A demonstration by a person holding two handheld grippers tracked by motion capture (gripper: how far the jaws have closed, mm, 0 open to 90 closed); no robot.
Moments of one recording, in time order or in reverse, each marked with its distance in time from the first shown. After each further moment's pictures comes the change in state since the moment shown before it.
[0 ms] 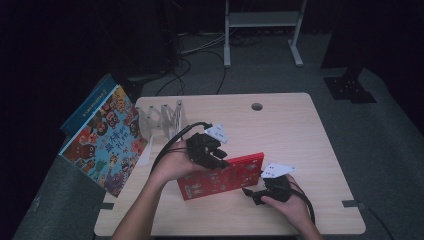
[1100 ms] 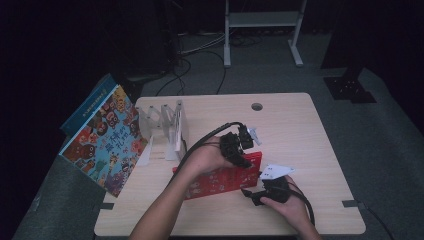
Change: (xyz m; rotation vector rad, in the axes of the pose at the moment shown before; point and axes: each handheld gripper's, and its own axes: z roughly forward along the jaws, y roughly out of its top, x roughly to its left) left arm 0.002 0.053 0.064 0.166 -0.085 0.038; right arm 0.002 -0.001 0.003 -0.007 0.012 -0.022
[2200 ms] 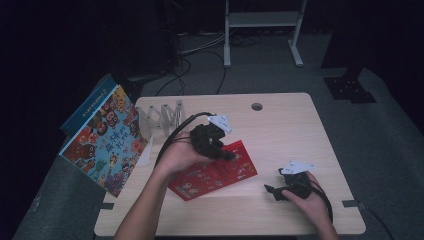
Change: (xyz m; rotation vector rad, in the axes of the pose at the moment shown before) left arm -0.001 -0.049 -0.075 -0.238 -0.017 -0.056; right arm -0.051 -0.037 -0.027 0.105 -0.147 0.074
